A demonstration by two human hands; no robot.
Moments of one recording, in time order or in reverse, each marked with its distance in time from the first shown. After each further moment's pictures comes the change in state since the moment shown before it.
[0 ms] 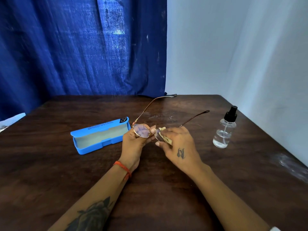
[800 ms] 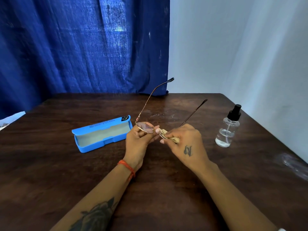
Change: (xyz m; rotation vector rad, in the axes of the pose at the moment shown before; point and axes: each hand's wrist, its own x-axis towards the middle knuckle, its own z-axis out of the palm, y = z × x) left_hand -0.001 -0.001 0.003 -0.072 -0.006 -0.039; right_hand 0.002 0.006 -0.008 0.053 0.059 -0.020
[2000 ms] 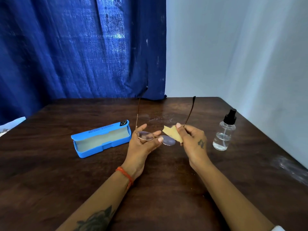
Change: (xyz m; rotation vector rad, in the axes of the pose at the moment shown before) left_hand -0.004 0.000 0.001 0.065 -0.030 -0.197; right_hand 0.008 0.015 0.003 0.572 0.226 0.552
